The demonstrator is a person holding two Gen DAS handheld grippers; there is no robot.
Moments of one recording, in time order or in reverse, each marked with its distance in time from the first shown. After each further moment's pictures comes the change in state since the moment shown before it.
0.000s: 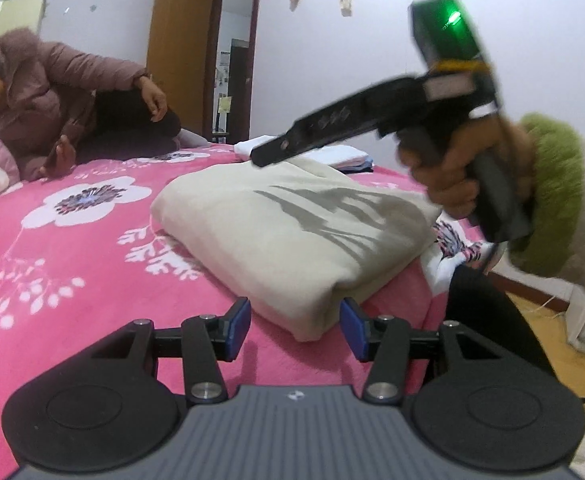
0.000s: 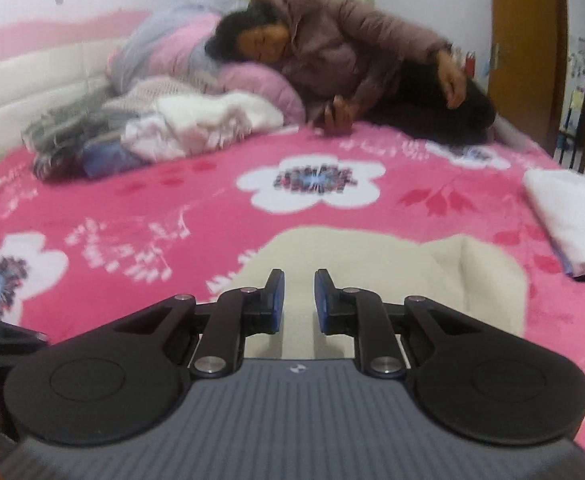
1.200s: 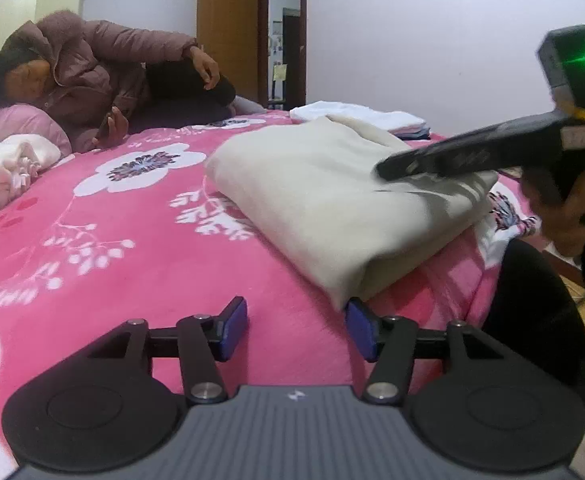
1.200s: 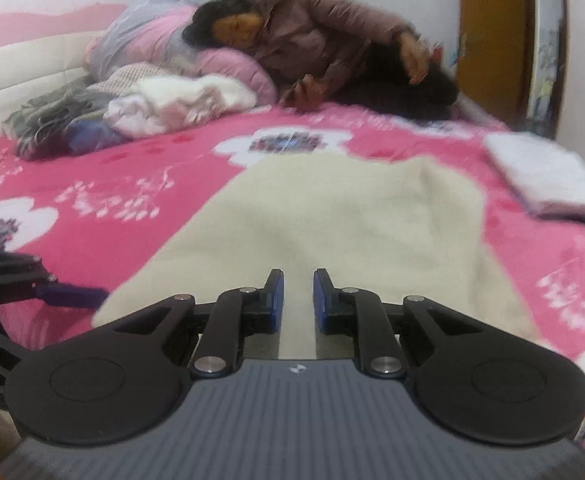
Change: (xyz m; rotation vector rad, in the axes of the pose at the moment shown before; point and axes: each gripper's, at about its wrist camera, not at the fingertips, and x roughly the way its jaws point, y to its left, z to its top) left arm -0.018 0.015 -0.008 -0.029 0.105 0.160; right arm -0.034 0.005 -0.061 0.023 0.006 -0.111
